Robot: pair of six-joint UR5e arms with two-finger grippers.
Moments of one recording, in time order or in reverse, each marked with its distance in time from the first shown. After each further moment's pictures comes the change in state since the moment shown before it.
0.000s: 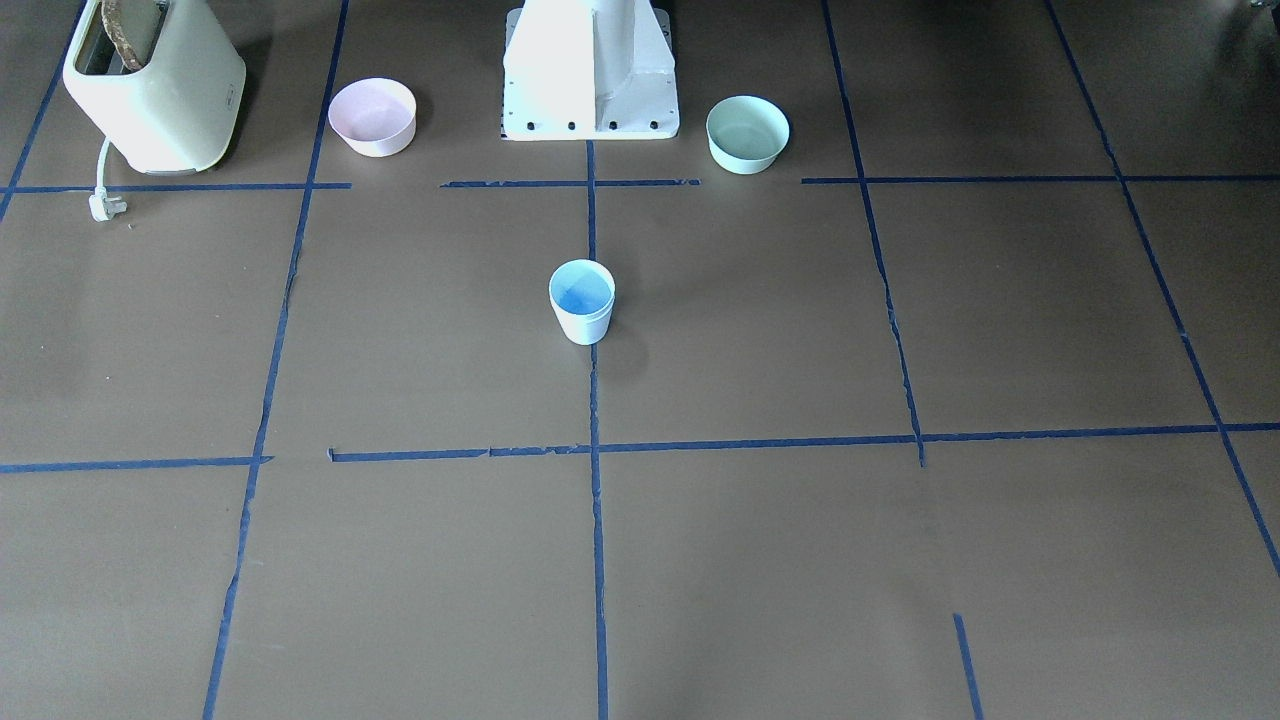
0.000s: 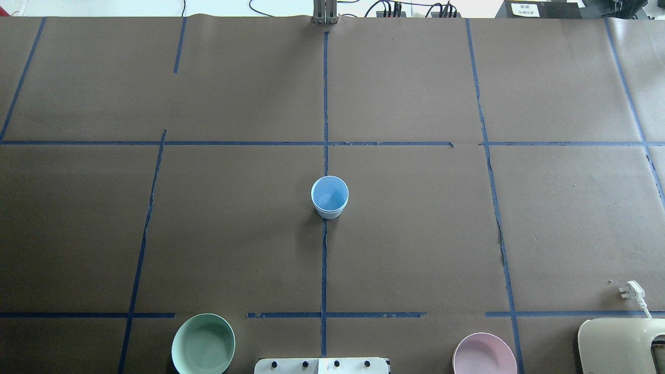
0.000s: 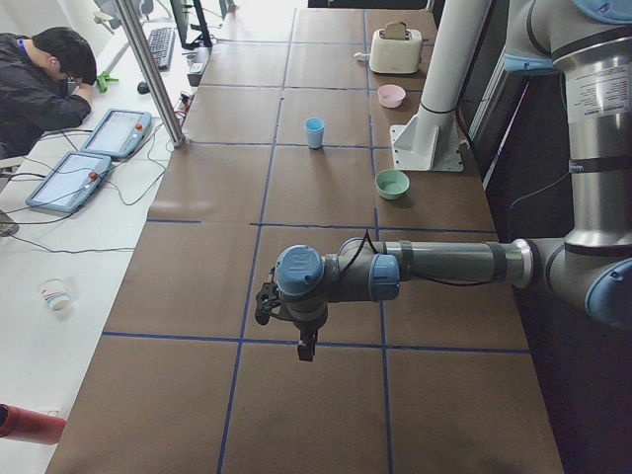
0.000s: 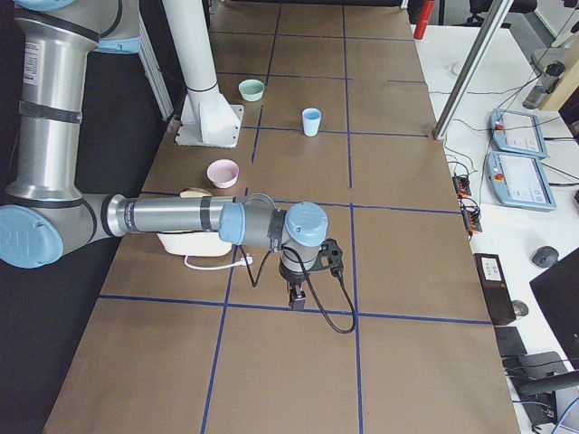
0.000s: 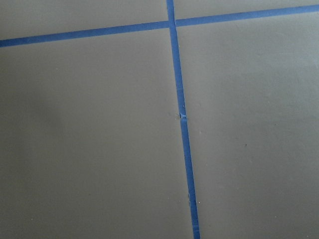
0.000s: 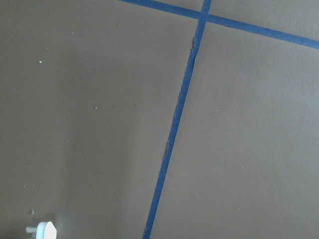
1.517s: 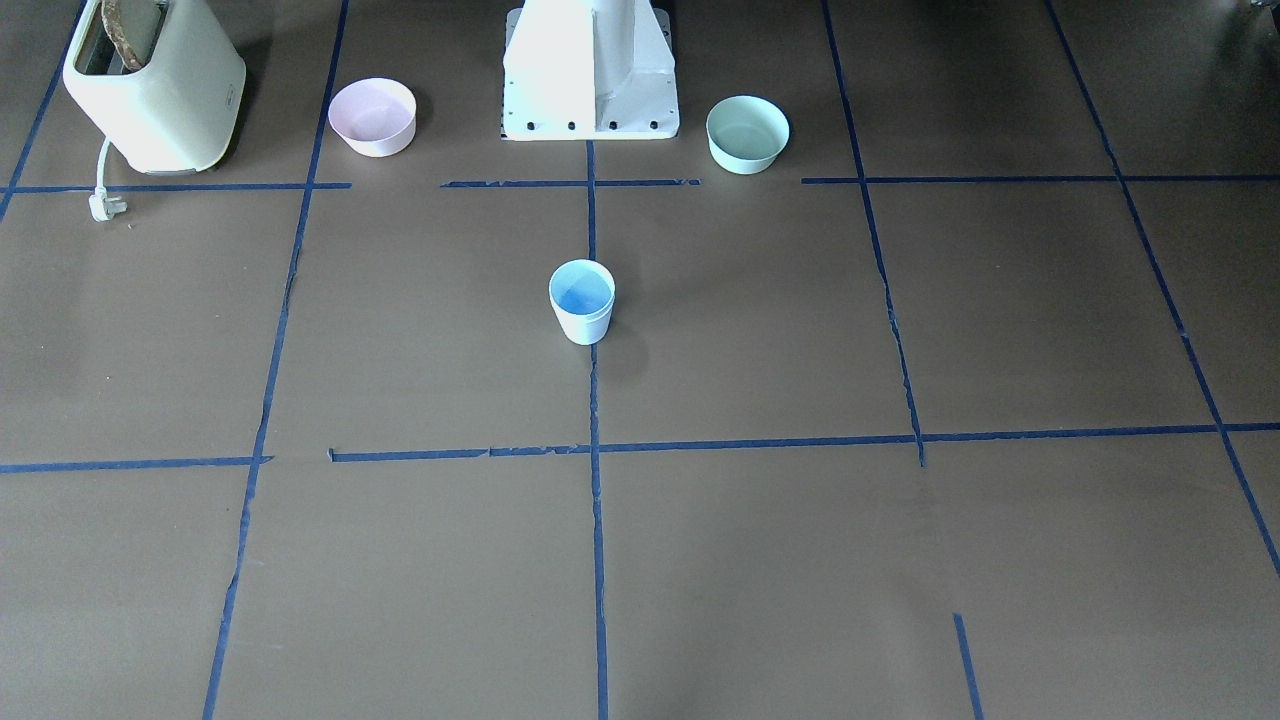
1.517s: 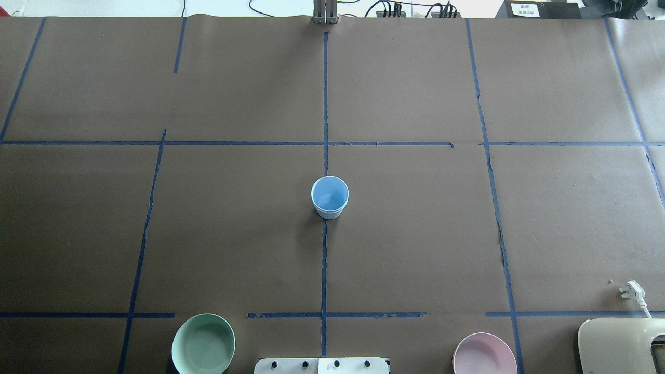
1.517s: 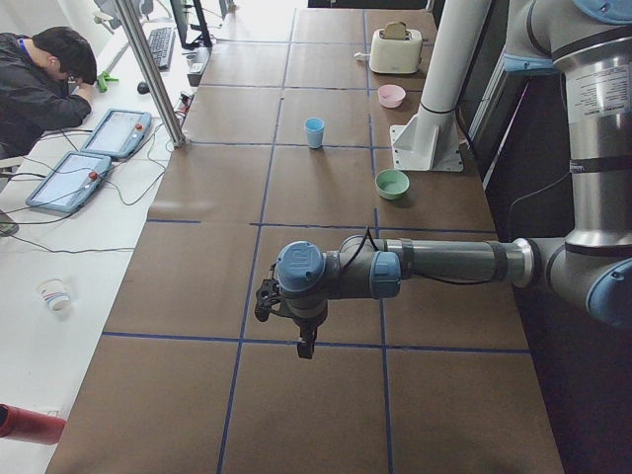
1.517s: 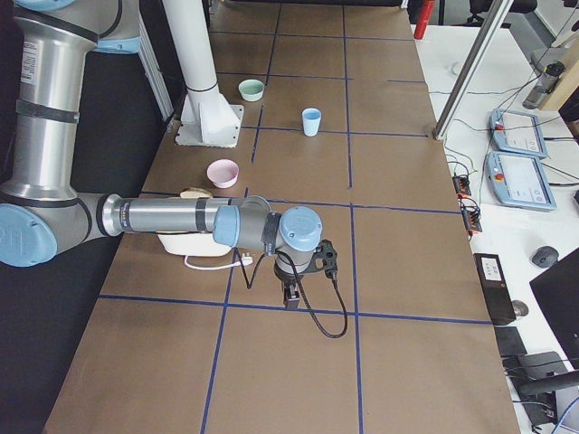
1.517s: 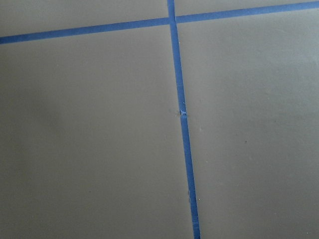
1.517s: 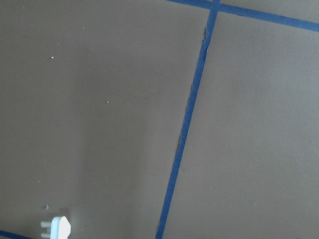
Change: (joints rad) left arm -0.003 0.002 -0.018 -0.002 0.013 -0.002; right arm 0.001 -0.022 0.007 0.000 0.045 0.003
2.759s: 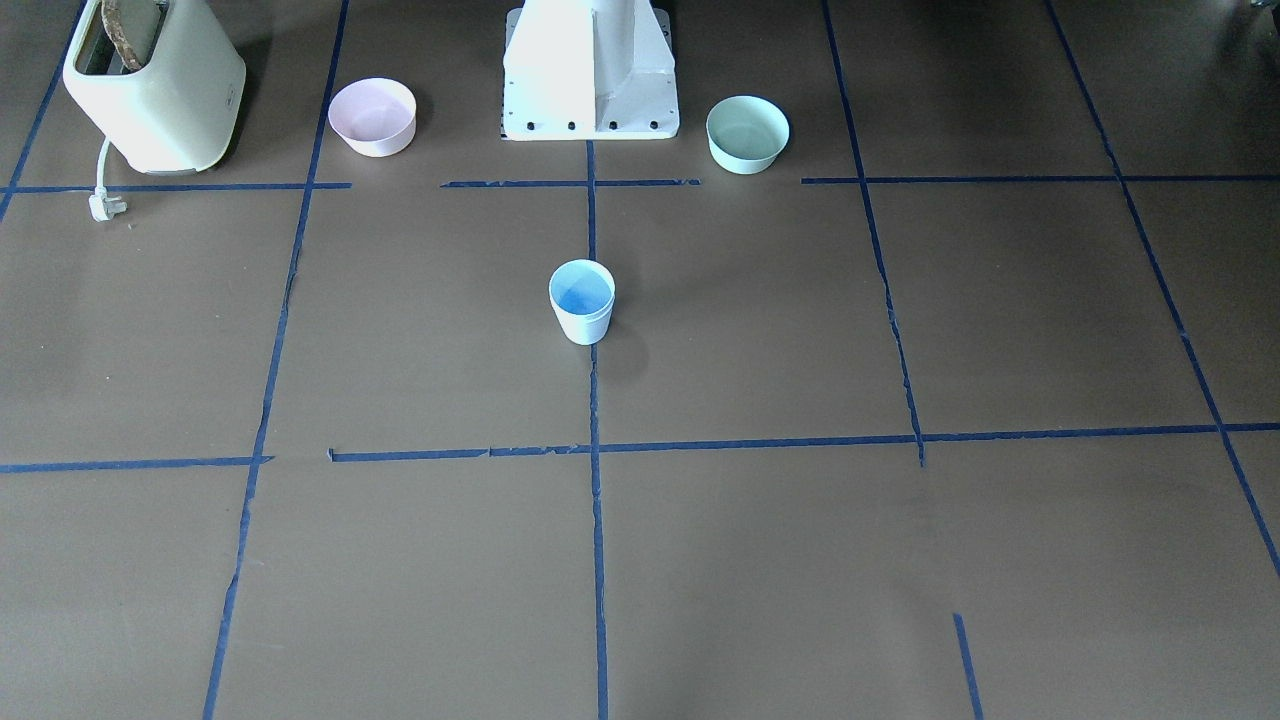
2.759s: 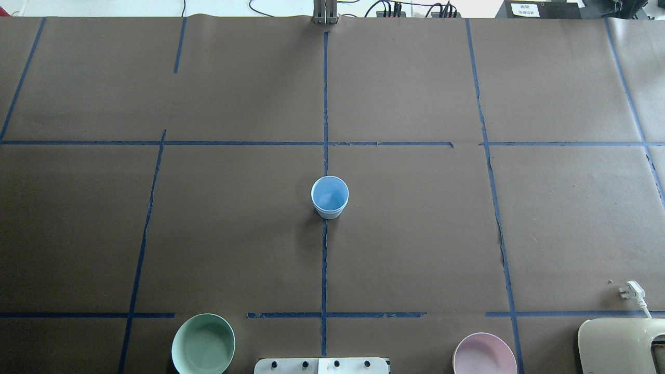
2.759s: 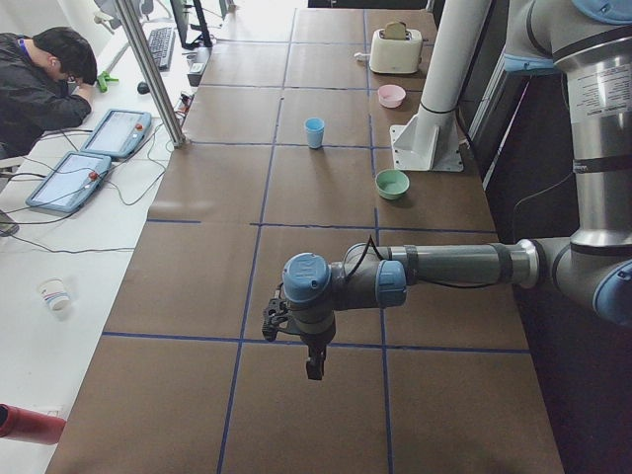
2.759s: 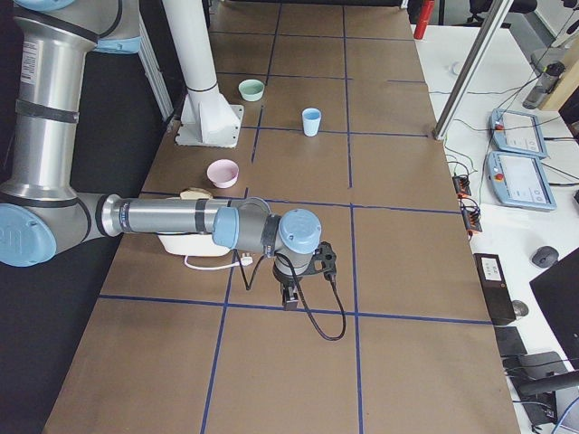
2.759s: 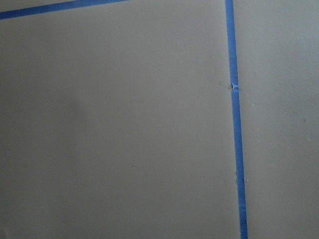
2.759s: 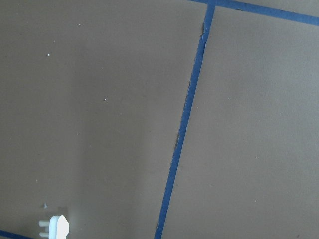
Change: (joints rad) left arm 0.005 0.024 0.023 0.003 0.106 0.004; right arm -0.001 -0.003 -0.008 0.002 0.000 0.004
